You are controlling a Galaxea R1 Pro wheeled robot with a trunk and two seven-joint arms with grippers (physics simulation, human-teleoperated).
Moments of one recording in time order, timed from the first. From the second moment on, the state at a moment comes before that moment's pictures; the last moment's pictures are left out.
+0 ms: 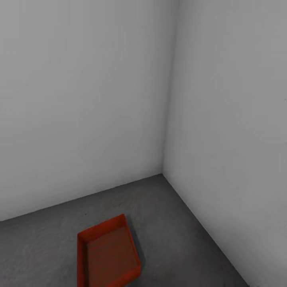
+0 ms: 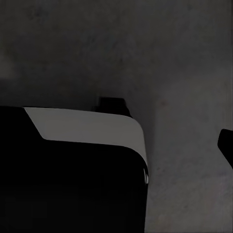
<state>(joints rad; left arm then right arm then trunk) -0.28 -0.01 0.03 0.00 0.05 -0.03 -0.02 -0.24 0.08 0.53 0.03 -0.43 -0.08 -0.19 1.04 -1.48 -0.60</state>
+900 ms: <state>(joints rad) -0.28 -0.01 0.03 0.00 0.05 -0.03 -0.02 -0.24 0.08 0.53 0.03 -0.43 -0.08 -0.19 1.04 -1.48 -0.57</state>
